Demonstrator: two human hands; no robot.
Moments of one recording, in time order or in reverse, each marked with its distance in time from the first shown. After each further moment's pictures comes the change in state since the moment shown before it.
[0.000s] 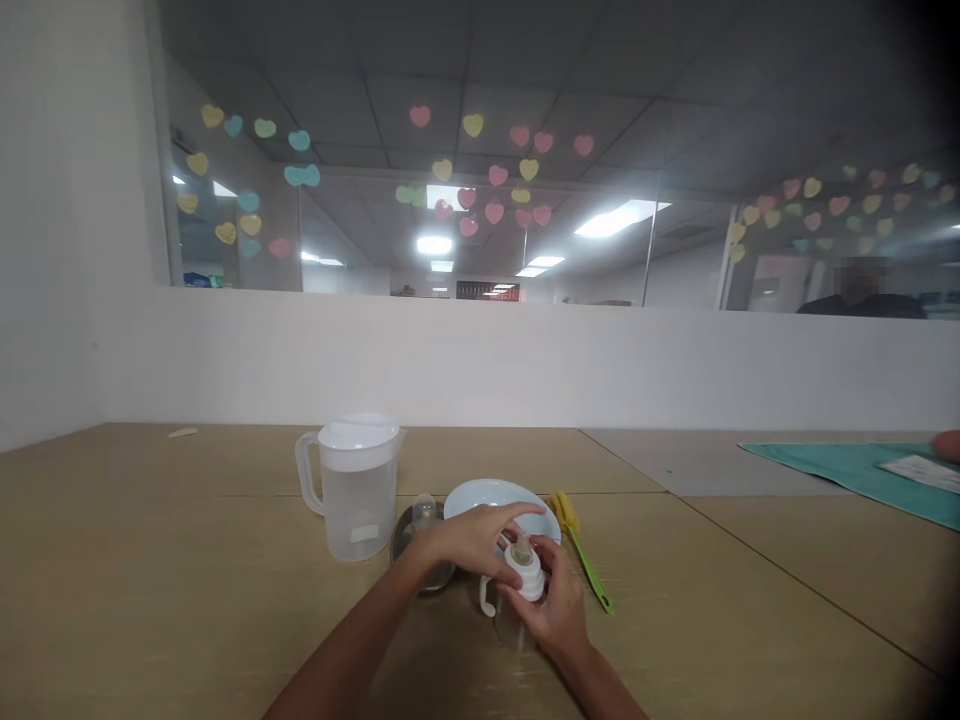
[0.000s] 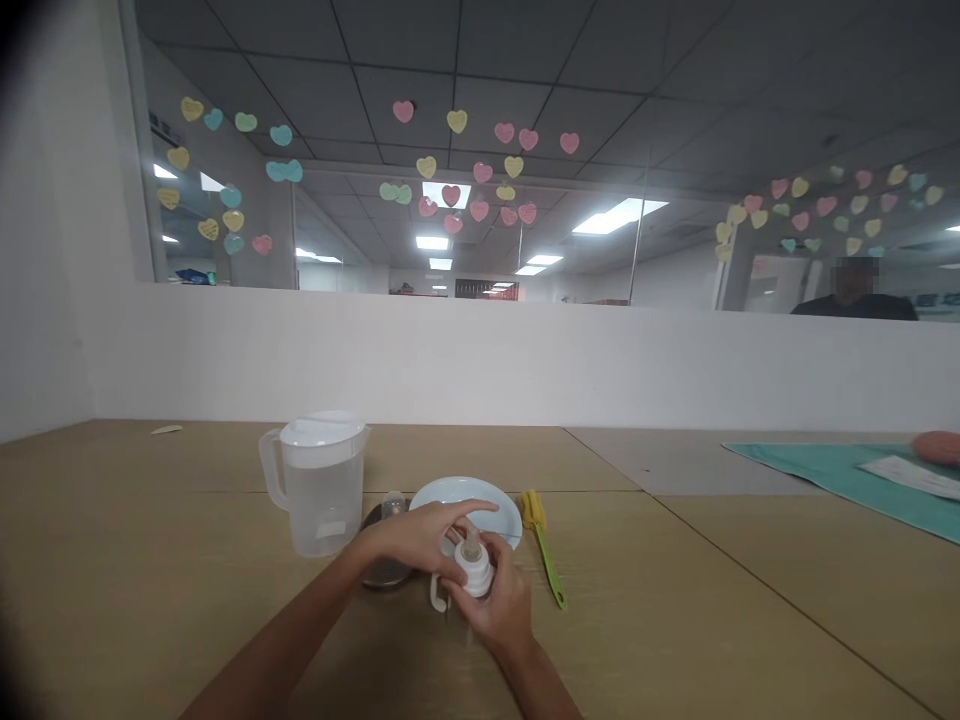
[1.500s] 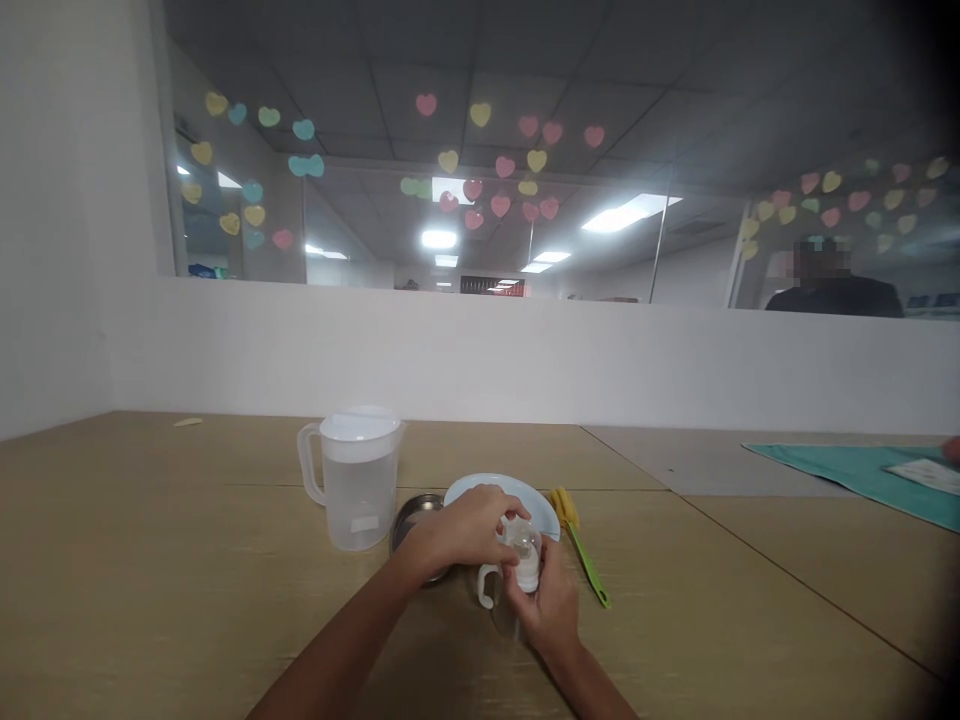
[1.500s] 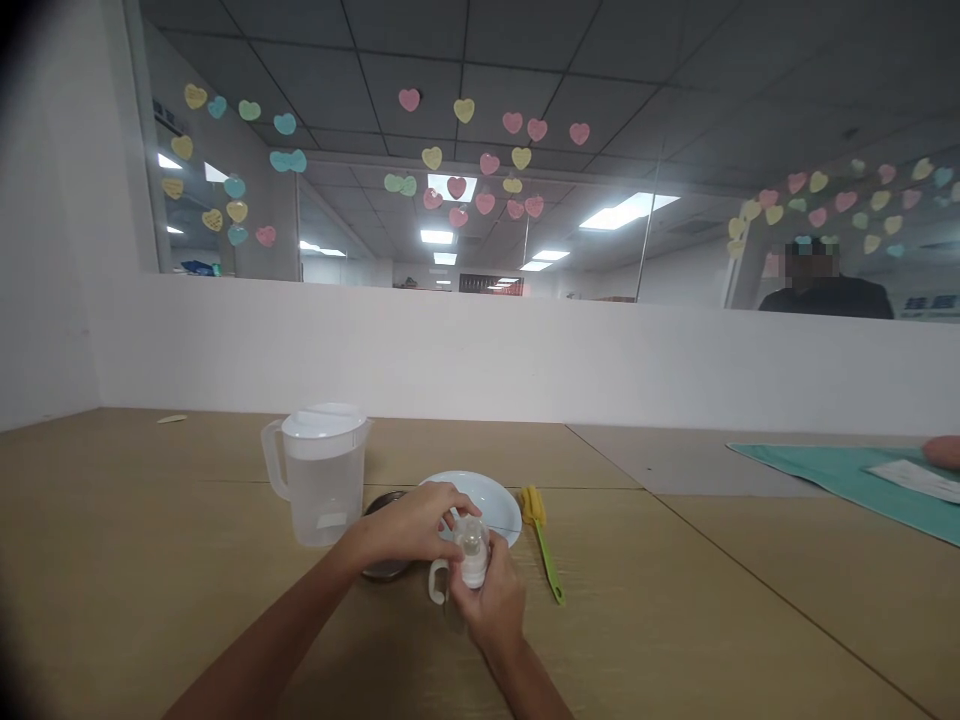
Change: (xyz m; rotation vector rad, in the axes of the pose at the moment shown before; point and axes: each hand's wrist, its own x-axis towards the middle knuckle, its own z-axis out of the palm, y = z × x) left_hand -0.012 0.029 -0.001 0.322 0.220 -0.132; right_hand -0.002 -0.011 0.004 -0.095 -0.004 0.155
